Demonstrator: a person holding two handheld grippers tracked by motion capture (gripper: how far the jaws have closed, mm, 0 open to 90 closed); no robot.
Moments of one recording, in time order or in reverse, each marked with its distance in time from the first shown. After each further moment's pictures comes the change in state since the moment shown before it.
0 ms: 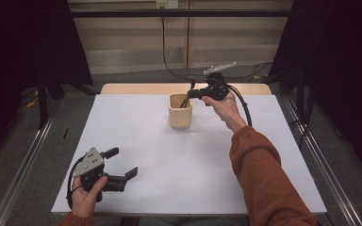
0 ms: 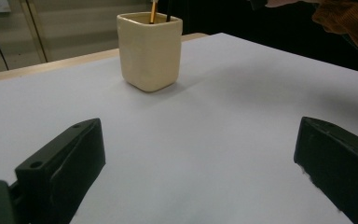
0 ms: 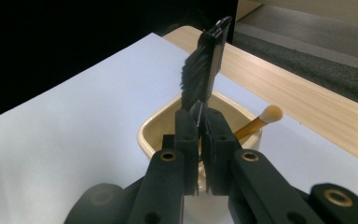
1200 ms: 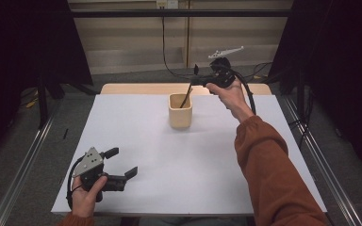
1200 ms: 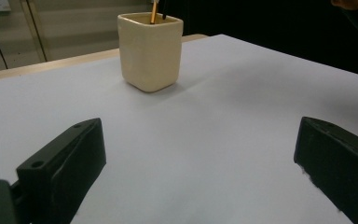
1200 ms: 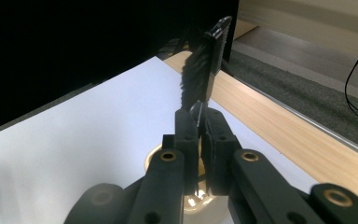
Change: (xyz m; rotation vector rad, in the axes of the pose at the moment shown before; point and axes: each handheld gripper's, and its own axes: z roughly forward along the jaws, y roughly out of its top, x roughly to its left) left arm 0.000 -0.001 0.001 -0.001 -0.016 -0.006; right arm 0.003 0.037 -0.031 -0.045 -0.006 -0.054
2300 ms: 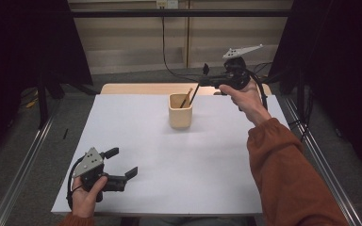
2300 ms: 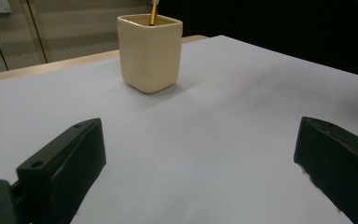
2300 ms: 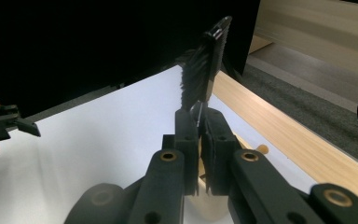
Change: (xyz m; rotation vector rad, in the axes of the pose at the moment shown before) left arm -0.002 0.000 0.000 -0.006 0.016 -0.004; right arm 0.017 0.003 -0.051 -0.047 0.064 -0.056
